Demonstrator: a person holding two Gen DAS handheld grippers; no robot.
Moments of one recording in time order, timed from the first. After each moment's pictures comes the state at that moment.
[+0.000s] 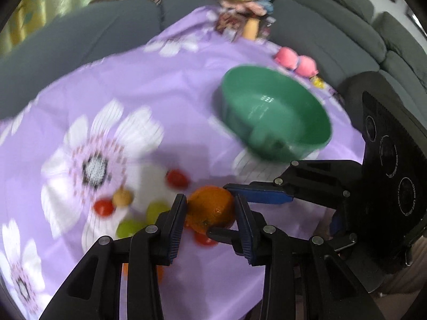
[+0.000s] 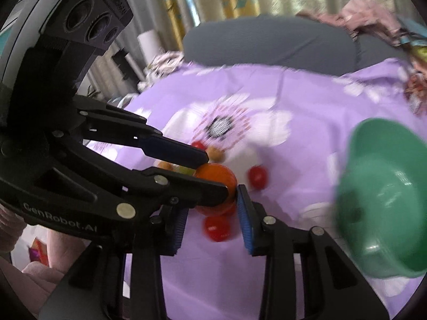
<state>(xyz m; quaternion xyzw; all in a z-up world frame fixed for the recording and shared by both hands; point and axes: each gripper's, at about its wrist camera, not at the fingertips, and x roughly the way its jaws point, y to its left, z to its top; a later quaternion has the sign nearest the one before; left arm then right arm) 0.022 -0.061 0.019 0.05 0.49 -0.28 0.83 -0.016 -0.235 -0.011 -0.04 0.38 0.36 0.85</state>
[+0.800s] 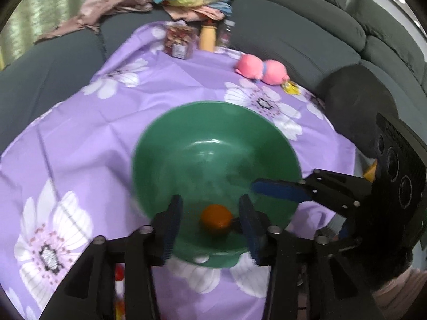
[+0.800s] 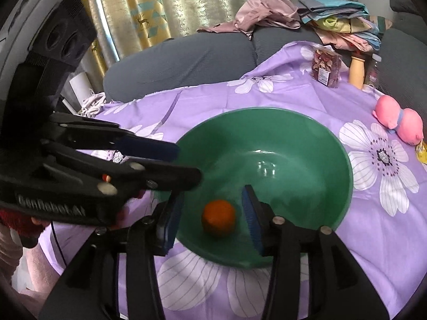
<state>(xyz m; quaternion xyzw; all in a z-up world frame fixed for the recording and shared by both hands) 0.064 -0.174 0.031 0.08 0.46 -0.32 0.82 0.015 -0.360 -0.008 0.03 0.37 0.21 0.90</state>
